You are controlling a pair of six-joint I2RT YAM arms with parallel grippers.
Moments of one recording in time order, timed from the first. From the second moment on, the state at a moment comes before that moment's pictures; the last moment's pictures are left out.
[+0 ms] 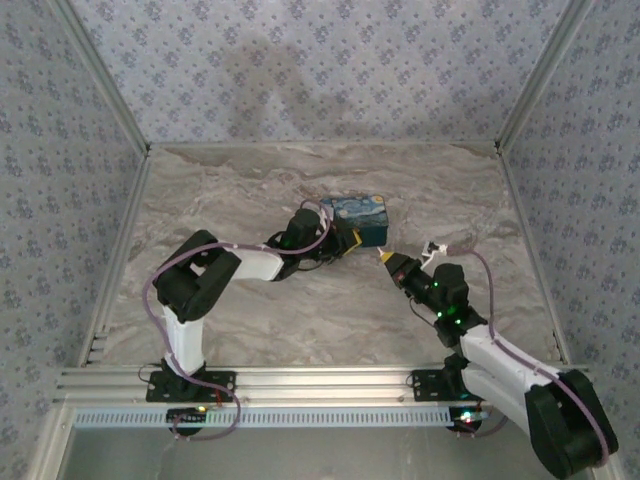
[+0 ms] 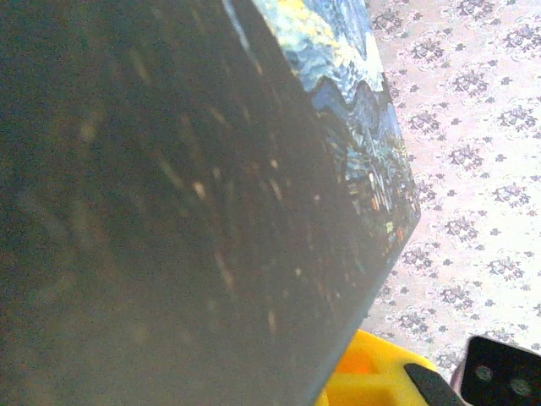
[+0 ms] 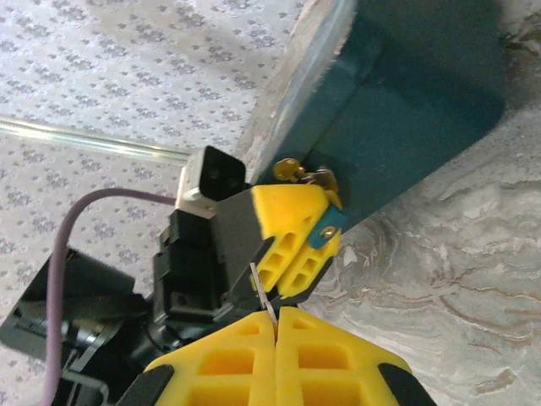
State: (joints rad) left arm -0.76 1.93 0.97 0.56 0.40 -1.26; right arm 0.39 0.90 0.13 0.56 -0.26 1.24
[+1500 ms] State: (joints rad) left arm -0.74 1.92 0.97 0.63 0.42 -1.31; right arm 0.47 1.57 0.19 1.24 -0.22 1.40
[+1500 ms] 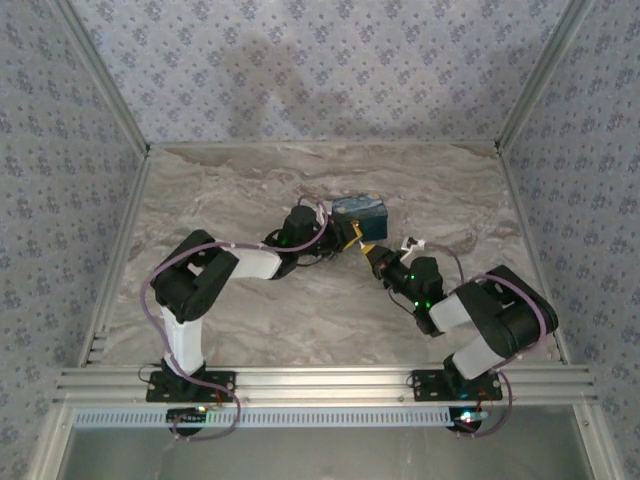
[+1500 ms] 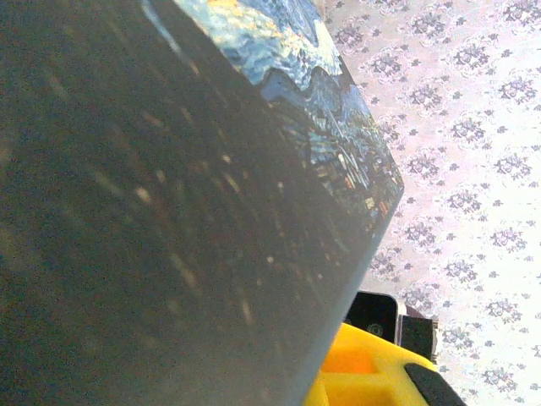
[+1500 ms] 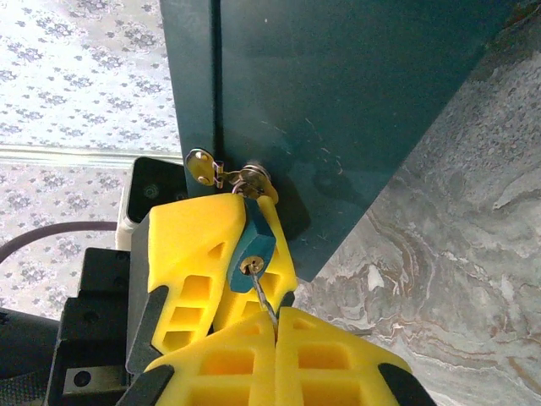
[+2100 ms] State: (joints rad) left arm -0.74 1.92 0.97 0.69 0.41 -1.33; right arm 0.43 1.61 0.21 1.29 -0.27 1.62
